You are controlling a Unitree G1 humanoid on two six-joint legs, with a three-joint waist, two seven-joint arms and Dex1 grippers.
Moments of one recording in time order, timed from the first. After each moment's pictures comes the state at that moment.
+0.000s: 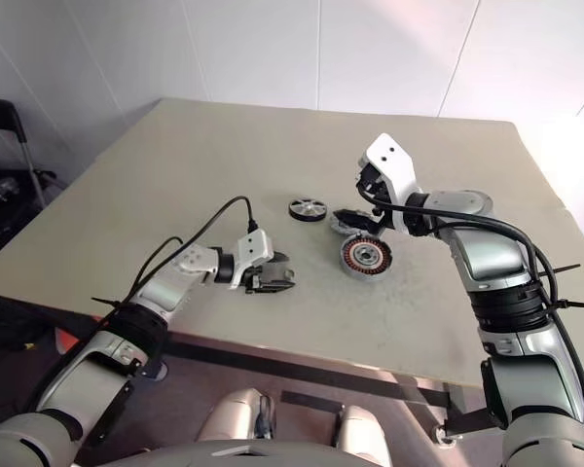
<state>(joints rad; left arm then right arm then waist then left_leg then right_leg) -0.55 0.32 -0.35 0.45 -0.05 0.12 -1.00 -0.62 -0.66 0.09 -0.07 0.23 0.73 0.84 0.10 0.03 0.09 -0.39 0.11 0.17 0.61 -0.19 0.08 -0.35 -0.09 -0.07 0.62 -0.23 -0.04</state>
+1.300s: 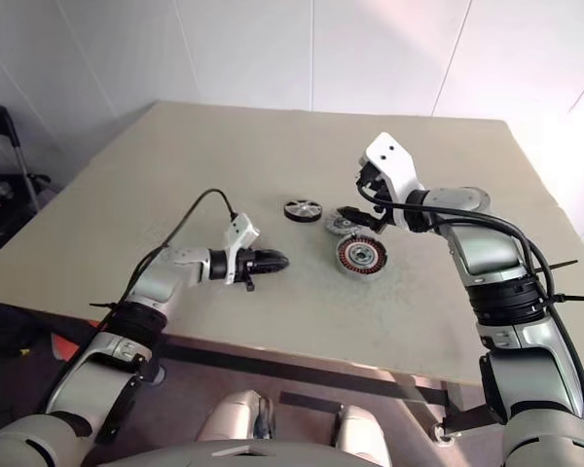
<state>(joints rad) -0.59 0.27 -0.14 0.40 -0.27 0.47 -0.98 -0.64 -0.66 0.12 -0.01 0.18 0.69 0.83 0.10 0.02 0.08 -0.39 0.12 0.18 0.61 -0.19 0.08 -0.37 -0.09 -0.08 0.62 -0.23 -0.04</state>
